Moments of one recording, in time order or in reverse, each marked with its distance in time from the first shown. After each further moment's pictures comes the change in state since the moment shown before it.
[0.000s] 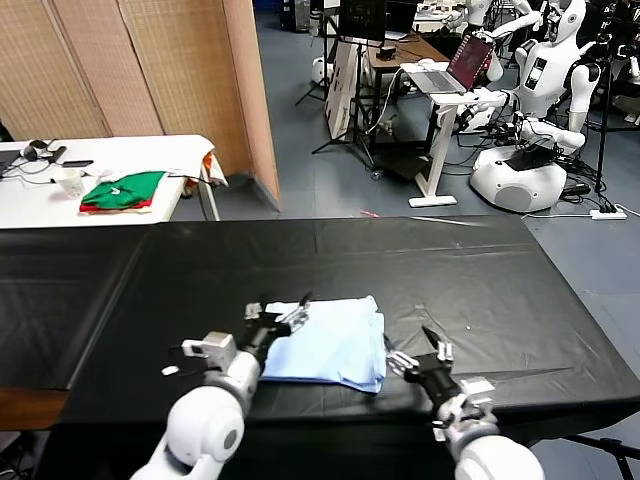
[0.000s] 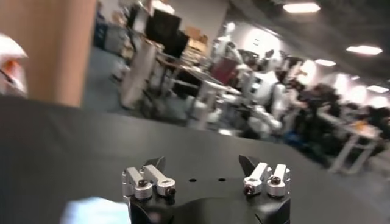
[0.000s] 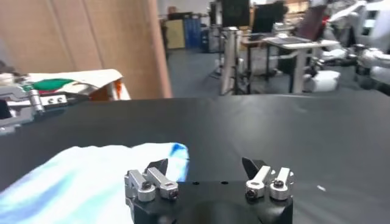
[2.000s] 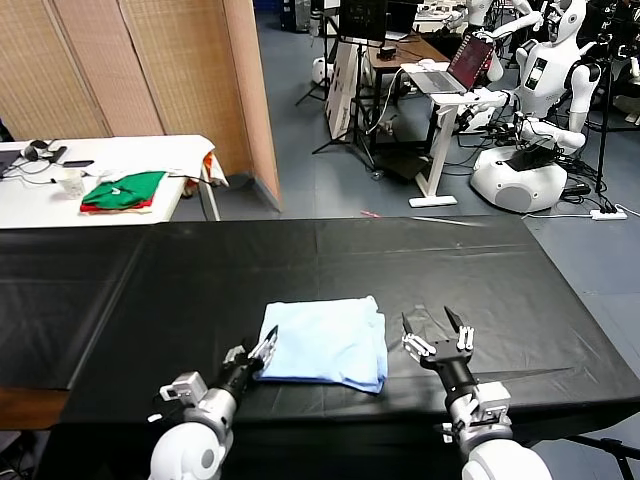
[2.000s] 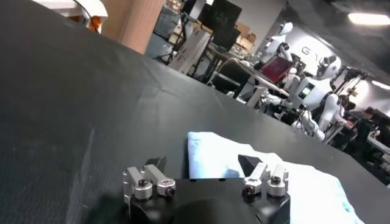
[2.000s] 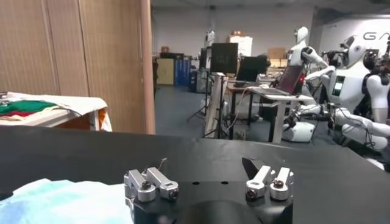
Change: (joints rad) left arm 0.122 -0.106 -0.152 0.176 -0.250 -0.076 0.133; right arm -0.113 0.030 0.167 0.118 0.053 0.121 0.025
